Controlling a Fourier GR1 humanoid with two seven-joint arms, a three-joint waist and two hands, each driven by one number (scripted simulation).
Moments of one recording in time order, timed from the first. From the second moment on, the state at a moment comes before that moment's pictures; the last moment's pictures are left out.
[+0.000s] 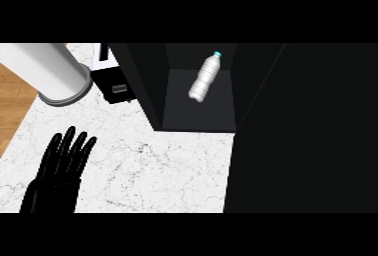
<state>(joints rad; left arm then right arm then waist) 0.20 0.49 -0.39 -1.84 0.78 0.15 -0.52 0.92 -0.40 0.53 -2.50 0.02 0.63 -0.21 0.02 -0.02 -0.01</state>
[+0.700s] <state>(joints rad) 0.34 0.62 -0.27 -1.90 0.88 -0.02 -0.53 0.84 -0.37 0.63 -2.49 0.02 0.50 -0.12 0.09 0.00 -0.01</state>
